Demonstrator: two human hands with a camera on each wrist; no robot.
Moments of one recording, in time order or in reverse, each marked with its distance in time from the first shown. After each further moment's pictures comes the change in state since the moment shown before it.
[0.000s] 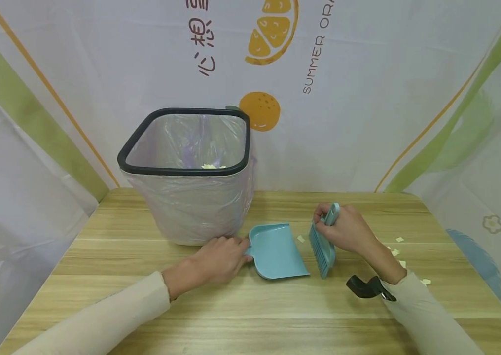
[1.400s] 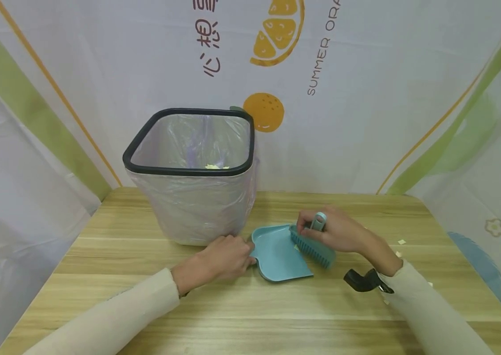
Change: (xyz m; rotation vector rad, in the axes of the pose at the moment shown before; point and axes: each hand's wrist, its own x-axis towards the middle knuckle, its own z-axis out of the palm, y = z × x) left_hand 0.008 0.011 -0.011 0.072 -0.049 -0.026; right_hand 0.021 -0.010 0.000 0.127 -0.294 -0.329
